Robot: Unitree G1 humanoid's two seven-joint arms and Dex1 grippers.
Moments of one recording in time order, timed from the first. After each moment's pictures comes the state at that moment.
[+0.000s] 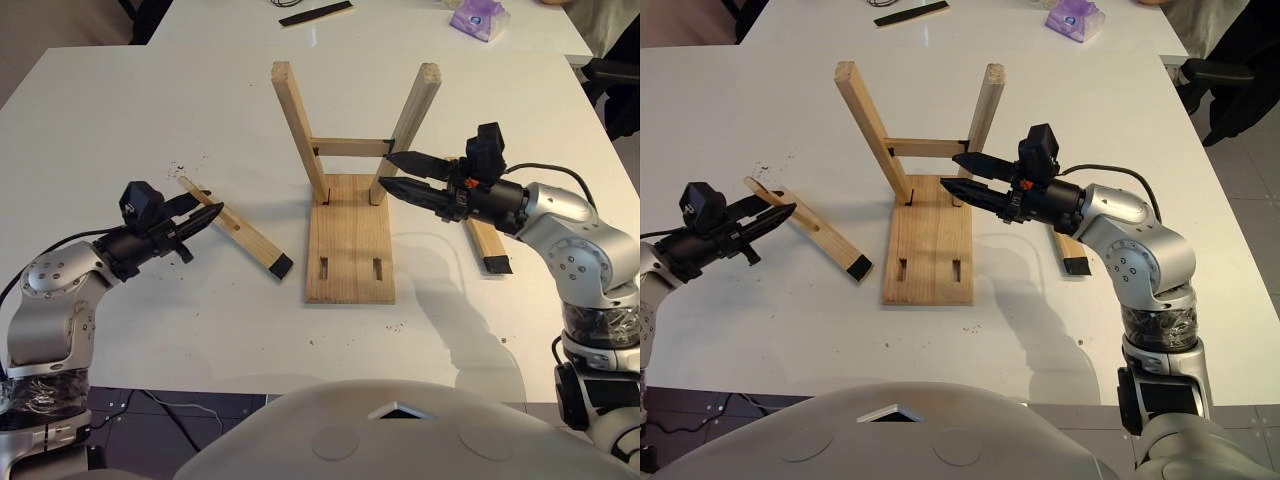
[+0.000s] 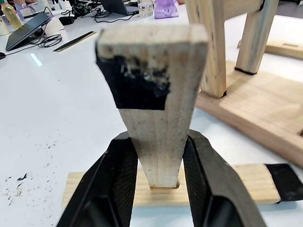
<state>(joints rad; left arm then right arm) 0.19 0.72 0.30 -0.17 -0.47 0.24 -0.88 -0.23 -0.51 0.00 -0.32 0.75 0.64 0.89</state>
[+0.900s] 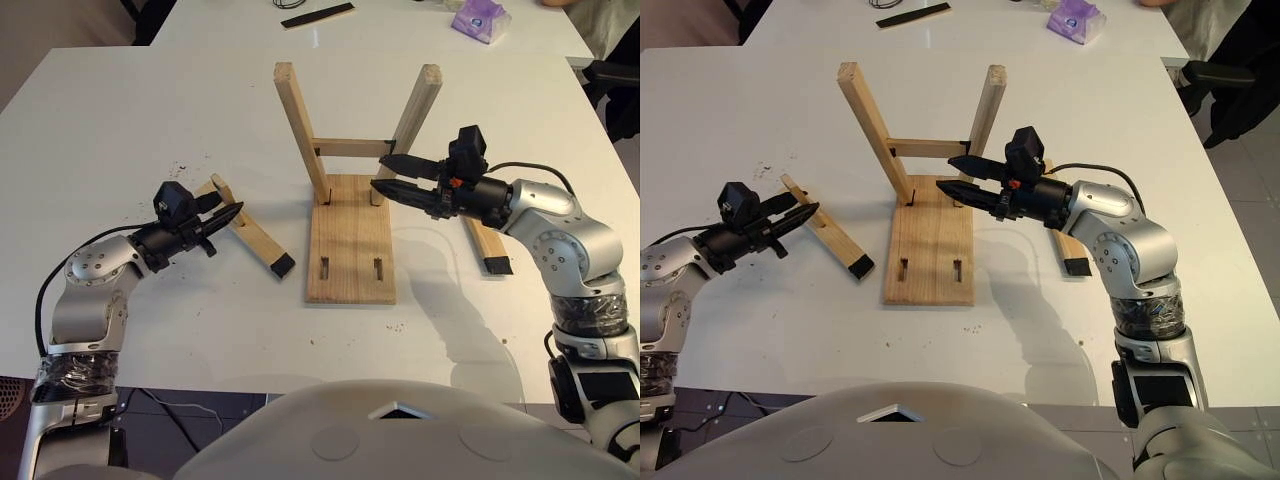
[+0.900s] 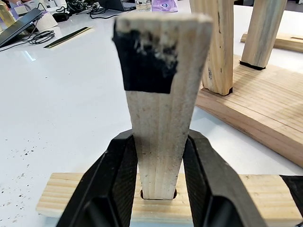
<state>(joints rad) 0.10 0.67 0.16 -0.04 -0.43 0.19 -0.83 -0.27 -0.49 0.07 -0.25 0.66 0.60 0.92</state>
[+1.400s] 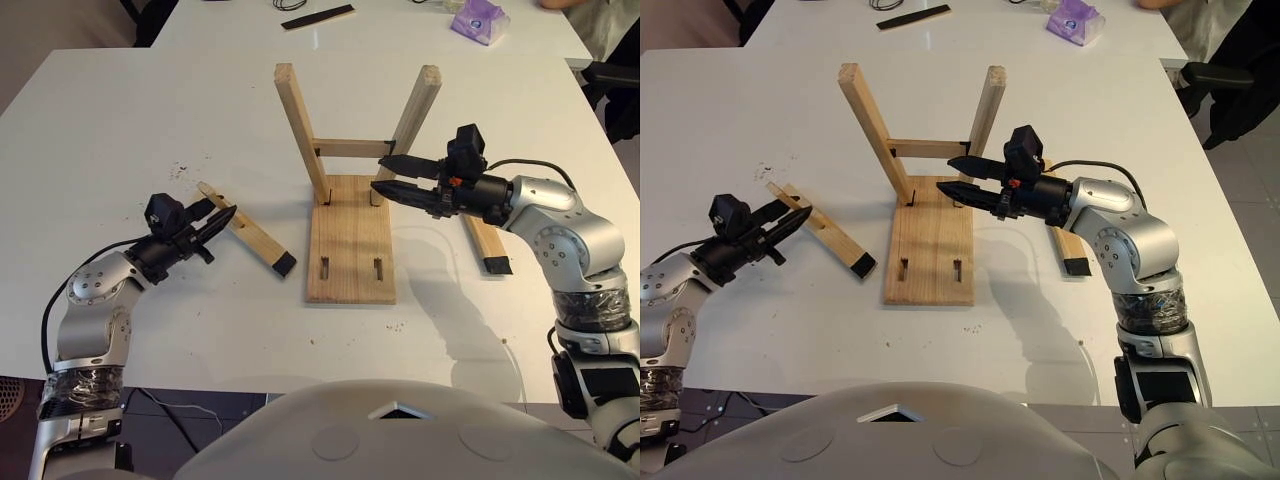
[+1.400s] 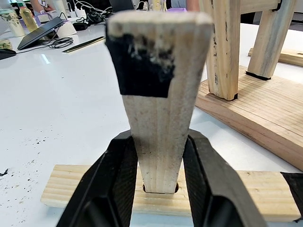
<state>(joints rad) 0.18 0.63 0.18 -0.02 -0.46 0.08 -0.80 -0.29 -0.51 0.07 -0.23 0.65 0.60 0.94</state>
